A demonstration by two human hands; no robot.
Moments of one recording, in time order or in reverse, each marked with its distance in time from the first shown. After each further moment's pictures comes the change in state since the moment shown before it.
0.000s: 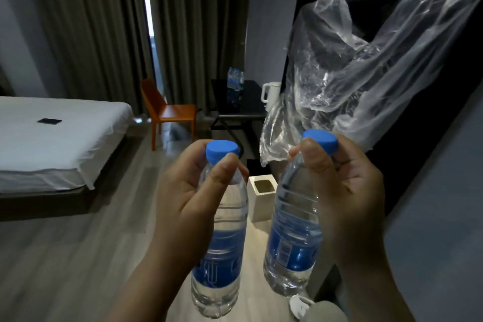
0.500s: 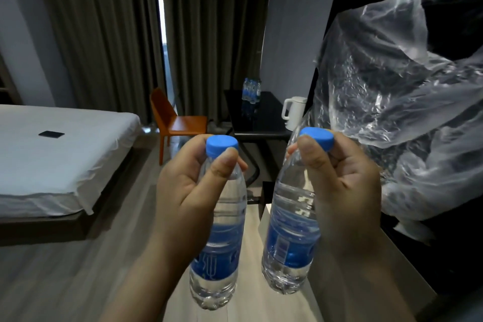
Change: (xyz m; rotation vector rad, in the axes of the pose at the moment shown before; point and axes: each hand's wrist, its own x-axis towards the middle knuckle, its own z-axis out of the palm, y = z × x) left_hand 0.196 -0.148 -0.051 0.030 0.038 -0.011; right_hand 0.172 0.141 0.145 0.040 -0.038 -0.028
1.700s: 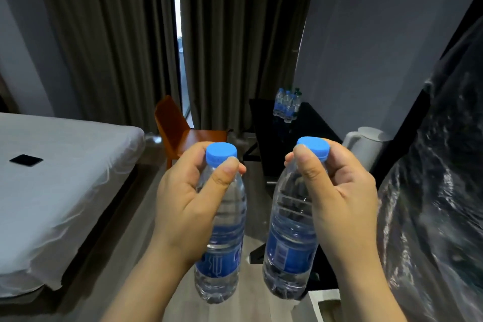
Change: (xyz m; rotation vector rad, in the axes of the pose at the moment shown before) left_hand 0.436 -0.371 -0.028 0.089 0.096 -0.072; right_hand 0.380 0.363 0.246 -0.002 -0.096 0.097
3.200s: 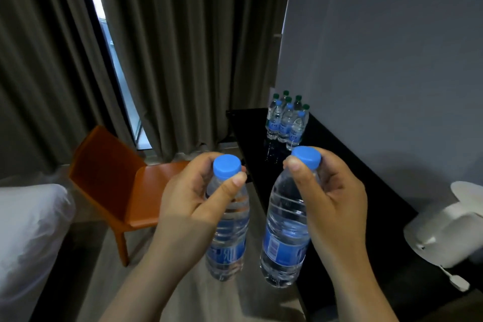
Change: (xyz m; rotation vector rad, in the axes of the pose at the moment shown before) left_hand 0.526 -0.390 0.057 -0.043 -0.286 -0.059; right_hand 0.457 0.364 0.225 -0.093 0.199 0.107
